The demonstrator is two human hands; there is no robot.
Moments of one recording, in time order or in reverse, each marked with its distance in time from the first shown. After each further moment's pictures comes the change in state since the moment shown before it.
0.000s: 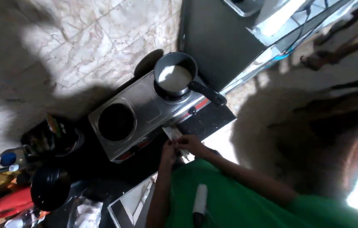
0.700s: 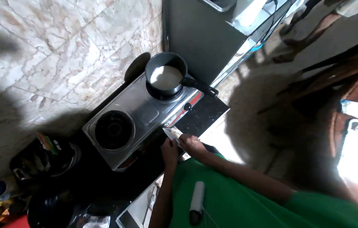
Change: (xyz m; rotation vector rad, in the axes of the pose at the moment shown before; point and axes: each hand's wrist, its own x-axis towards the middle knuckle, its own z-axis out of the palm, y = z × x) left_hand -0.022 0.017 -0.014 0.835 0.131 0.359; right_hand -0.016 -0.034 0.041 -0.568 0.162 0.170
